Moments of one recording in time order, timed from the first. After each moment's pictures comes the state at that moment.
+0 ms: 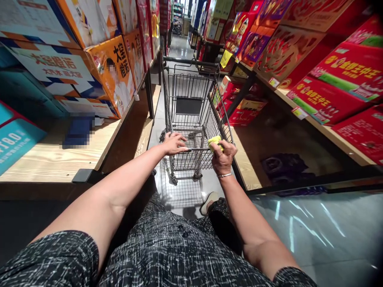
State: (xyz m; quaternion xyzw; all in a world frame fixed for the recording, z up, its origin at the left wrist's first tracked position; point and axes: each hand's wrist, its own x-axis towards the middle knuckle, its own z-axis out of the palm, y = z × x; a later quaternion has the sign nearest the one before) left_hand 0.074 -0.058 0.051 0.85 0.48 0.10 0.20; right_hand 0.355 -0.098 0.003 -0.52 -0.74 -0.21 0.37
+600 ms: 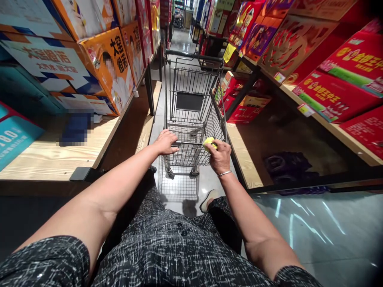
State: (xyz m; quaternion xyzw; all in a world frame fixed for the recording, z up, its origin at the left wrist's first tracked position) left_hand 0.053 -0.067 0.056 0.86 0.50 0.04 0.07; right_hand 0.348 -0.100 0.009 -0.52 -0.78 -0.17 0.30
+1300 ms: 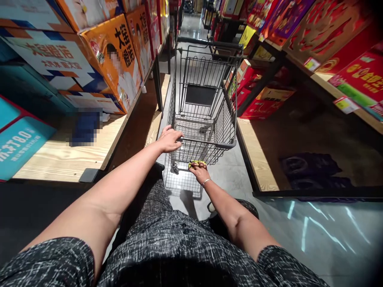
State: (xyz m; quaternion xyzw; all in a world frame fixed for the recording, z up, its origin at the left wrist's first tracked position) left_hand 0.032 -0.054 0.051 0.83 0.54 0.05 0.13; right_hand 0.283 -0.120 -0.141 -0.46 -0.89 0.02 0.01
